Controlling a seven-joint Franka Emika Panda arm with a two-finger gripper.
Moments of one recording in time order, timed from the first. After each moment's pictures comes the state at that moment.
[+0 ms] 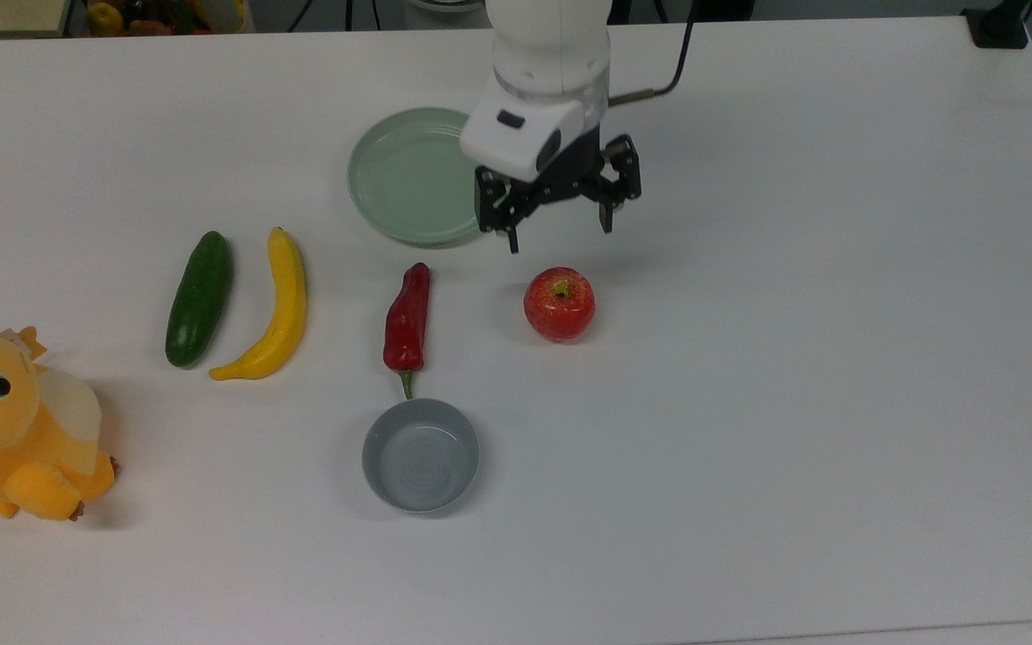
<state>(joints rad) 0.22 0.32 0.03 -1.63 0.05 2.10 -0.05</state>
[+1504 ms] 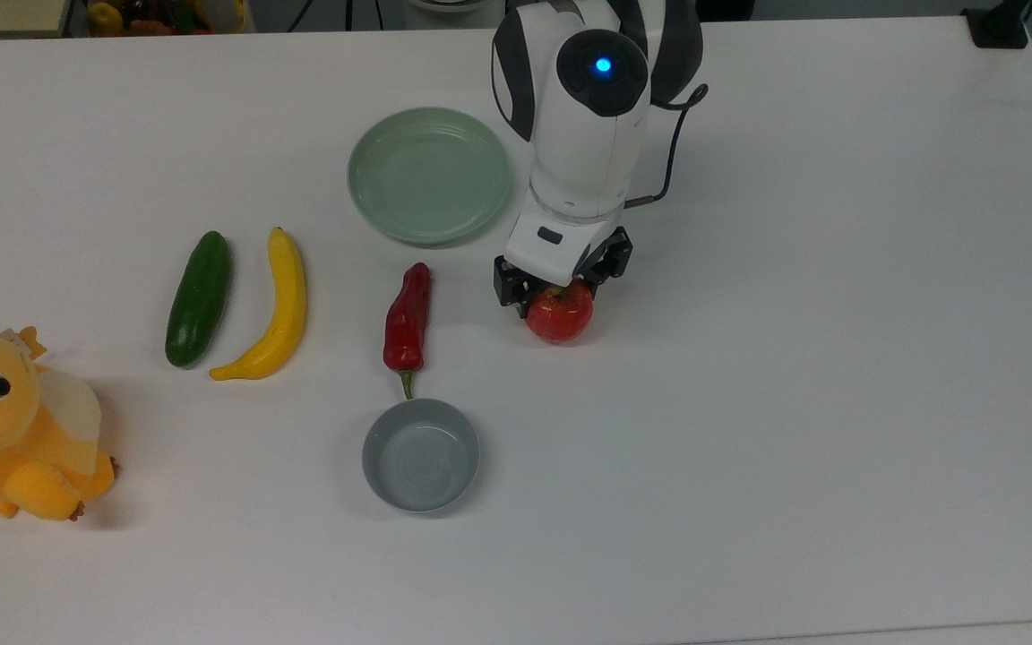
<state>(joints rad) 0.26 0.52 0.03 -1.62 -0.10 2.20 -0.03</state>
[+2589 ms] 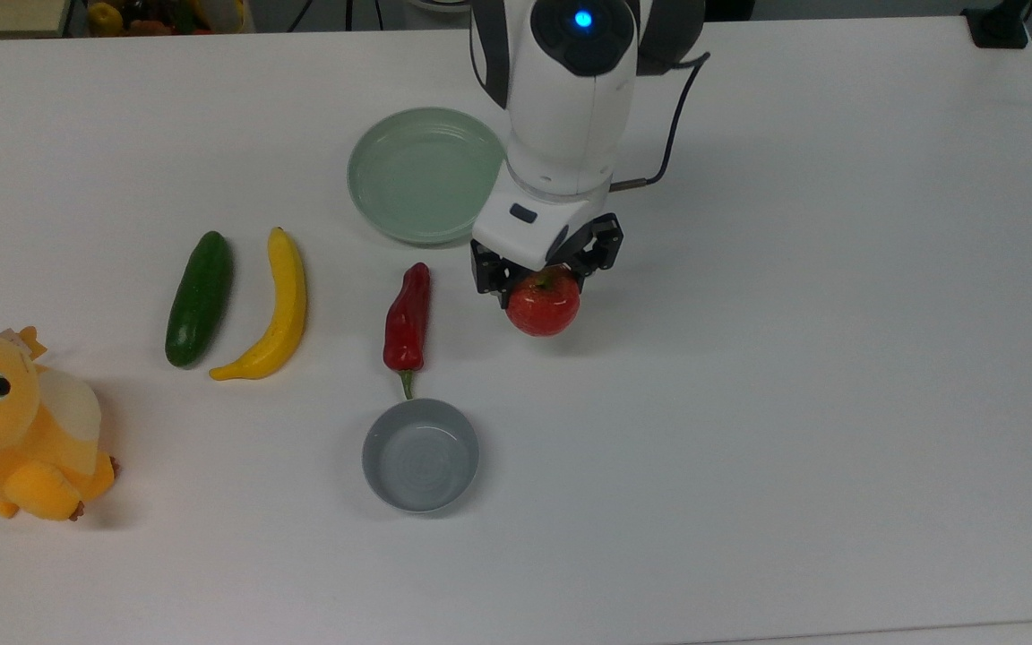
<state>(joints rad) 0.22 0.51 0.03 -1.45 -0.09 2.03 -0.02</state>
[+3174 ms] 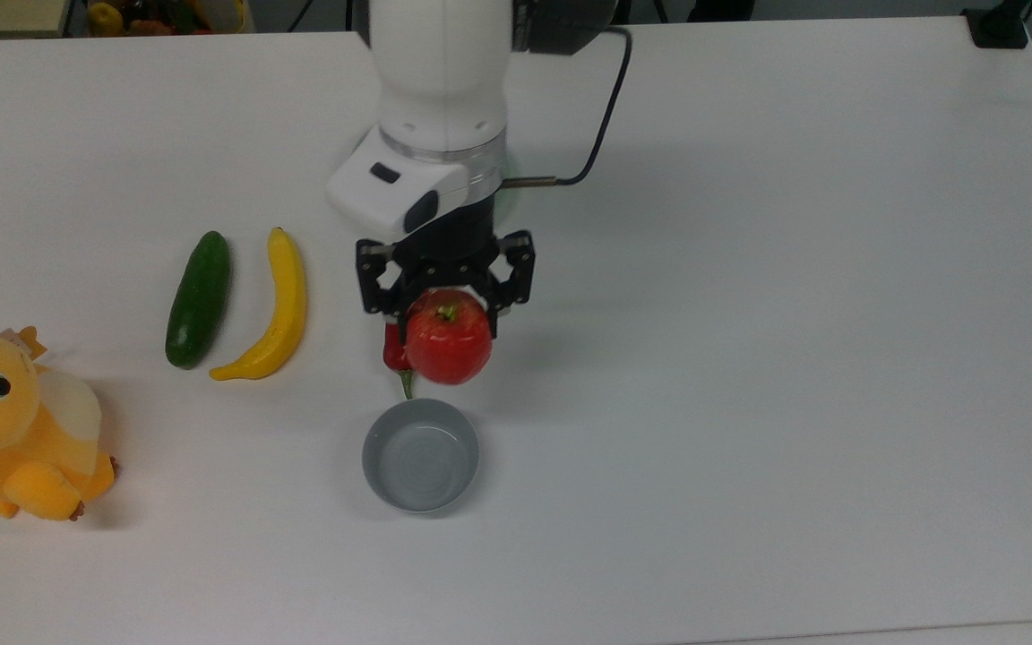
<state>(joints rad) 0.09 0.54 0.03 -1.28 -0.09 2.16 -0.02</state>
